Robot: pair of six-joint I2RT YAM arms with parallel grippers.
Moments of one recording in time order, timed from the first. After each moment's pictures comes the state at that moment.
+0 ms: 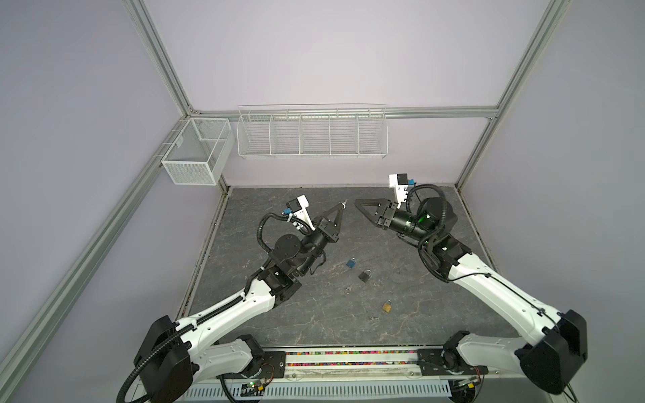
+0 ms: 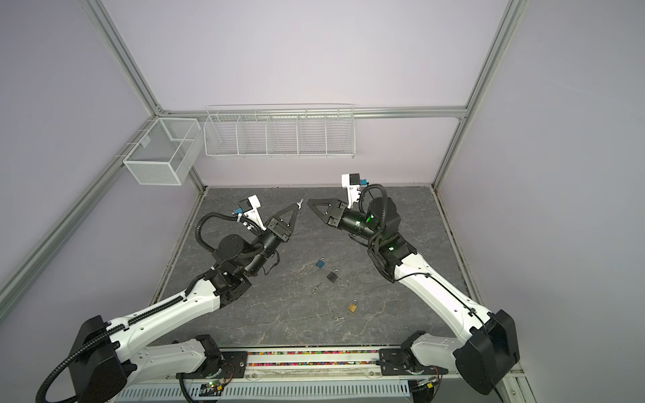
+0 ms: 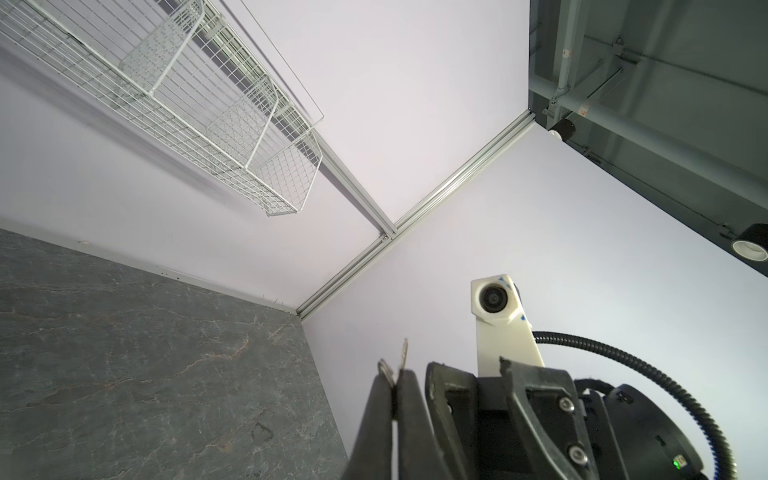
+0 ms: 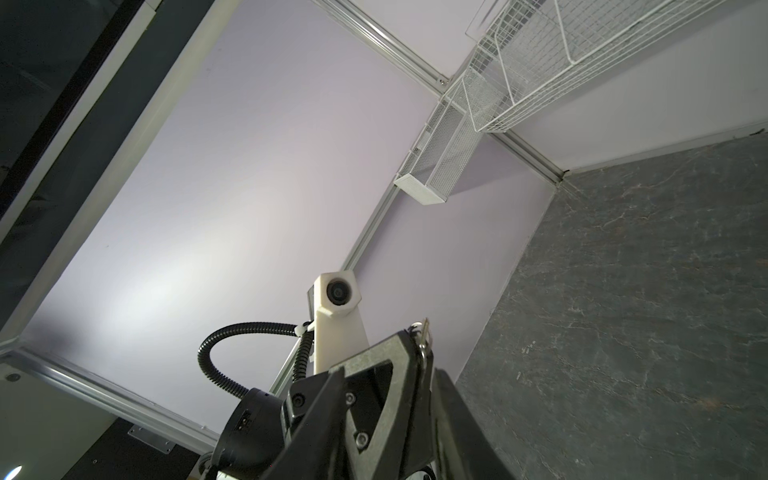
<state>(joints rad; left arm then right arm) -0.86 1.16 0.79 0.65 -0.14 -0.88 0.60 1.26 1.06 0.35 -0.55 1.08</state>
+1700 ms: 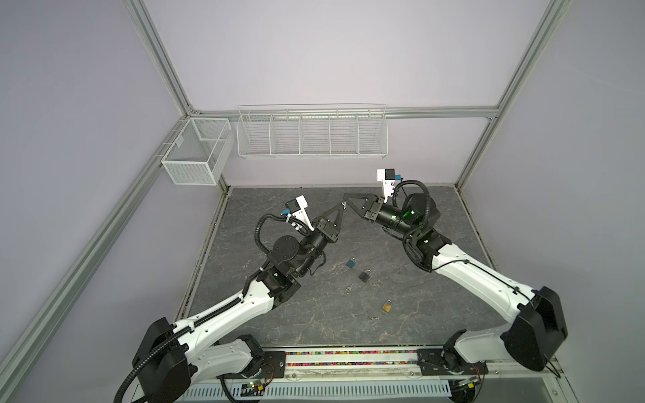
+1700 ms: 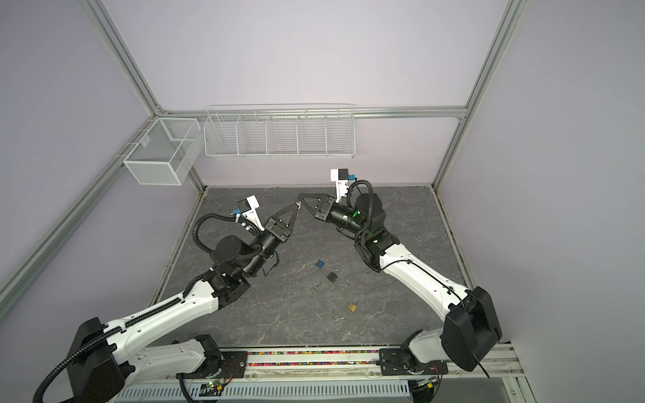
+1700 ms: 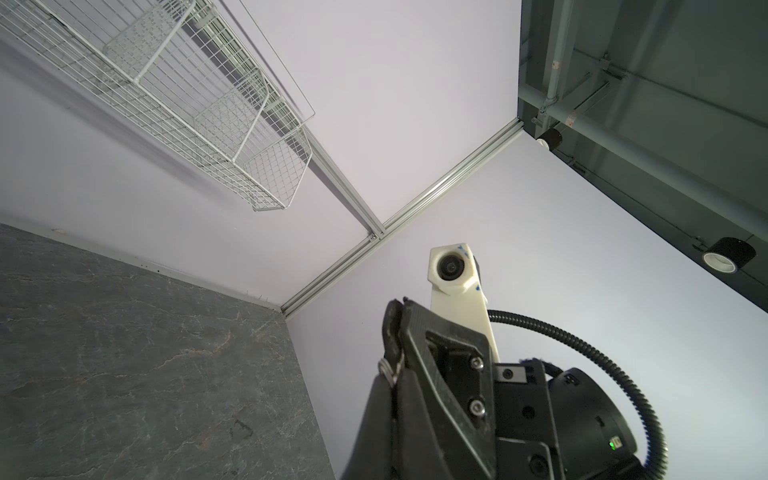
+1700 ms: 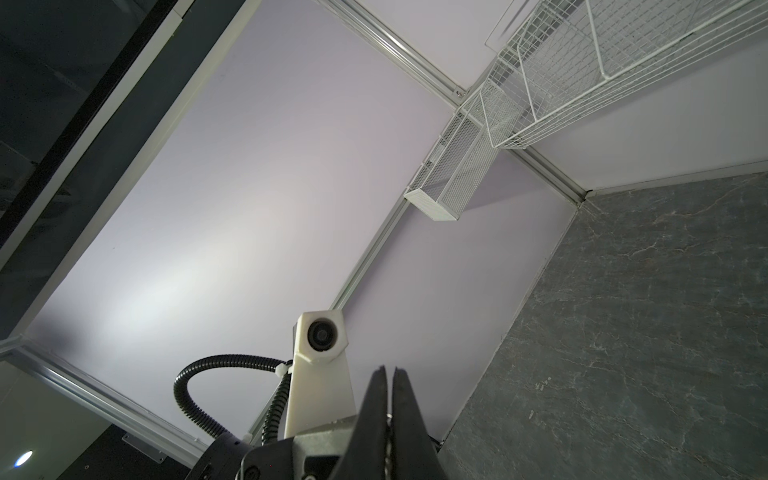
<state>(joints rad) -0.87 1.15 0.79 0.65 -0.13 -0.92 0.63 1.40 1.12 0.49 -0.53 1.08</state>
